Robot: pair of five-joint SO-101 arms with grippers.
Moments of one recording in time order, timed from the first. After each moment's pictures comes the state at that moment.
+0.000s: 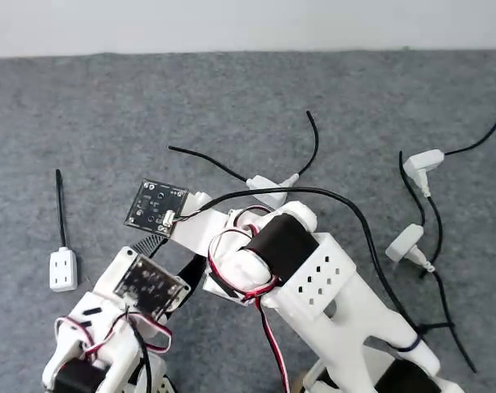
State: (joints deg) left arm 16.6 -103.3 69.8 72.1 -12.1; right arm -51.1 -23.7 2.1 100.7 22.9
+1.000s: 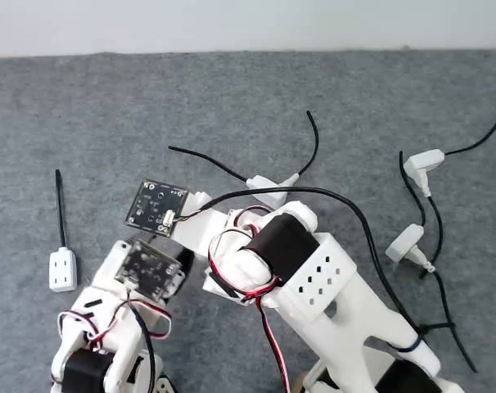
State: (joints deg) left arm 10.6 -103.3 76.3 67.4 -12.1; right arm -51.1 -23.7 2.0 100.7 23.0
